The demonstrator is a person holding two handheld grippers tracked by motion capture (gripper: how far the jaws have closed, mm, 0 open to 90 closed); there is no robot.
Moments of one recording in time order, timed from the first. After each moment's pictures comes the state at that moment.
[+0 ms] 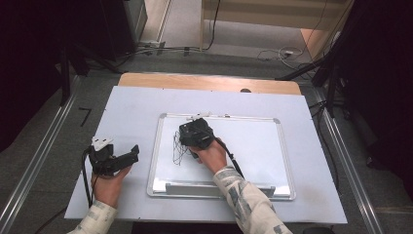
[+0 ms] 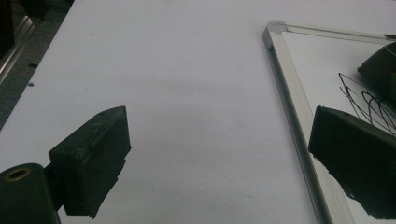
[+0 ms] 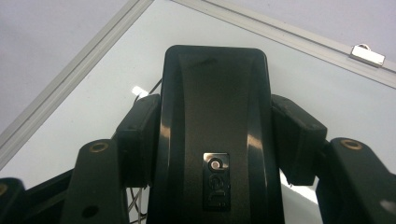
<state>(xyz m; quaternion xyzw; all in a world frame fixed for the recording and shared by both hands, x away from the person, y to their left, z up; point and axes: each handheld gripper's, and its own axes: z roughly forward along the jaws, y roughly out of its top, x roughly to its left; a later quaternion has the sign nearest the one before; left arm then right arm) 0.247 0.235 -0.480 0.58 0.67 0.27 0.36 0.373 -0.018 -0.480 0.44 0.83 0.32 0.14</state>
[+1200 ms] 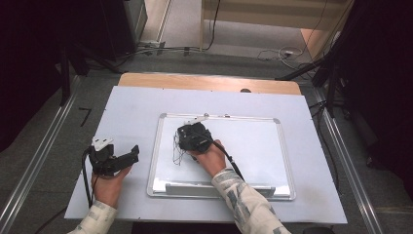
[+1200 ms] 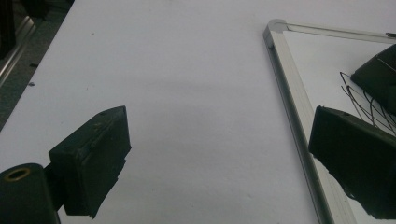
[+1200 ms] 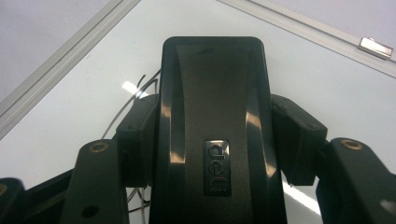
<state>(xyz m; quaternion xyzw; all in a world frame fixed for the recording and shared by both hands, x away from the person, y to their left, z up) 0.247 0.235 -0.480 0.59 0.67 0.27 0.36 0.363 -0.014 -0.487 0.43 0.84 0.31 0.16</state>
